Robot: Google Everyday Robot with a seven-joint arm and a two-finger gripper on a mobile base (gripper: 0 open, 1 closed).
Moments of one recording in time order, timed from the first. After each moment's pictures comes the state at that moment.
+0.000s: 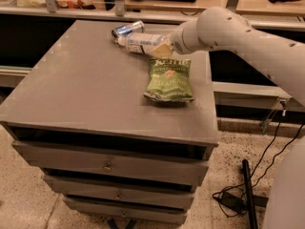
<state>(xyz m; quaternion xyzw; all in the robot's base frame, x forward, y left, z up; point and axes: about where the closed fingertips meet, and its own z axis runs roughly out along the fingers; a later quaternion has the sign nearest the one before) 0.779 -0.063 0.873 -0.39 0.78 0.05 0.50</state>
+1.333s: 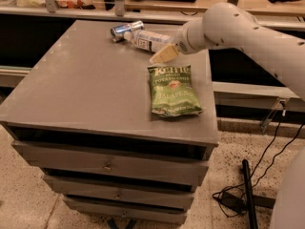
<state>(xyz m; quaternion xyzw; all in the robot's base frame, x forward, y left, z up) 0.770 -0.075 0.873 -0.41 0.78 0.05 0.48</state>
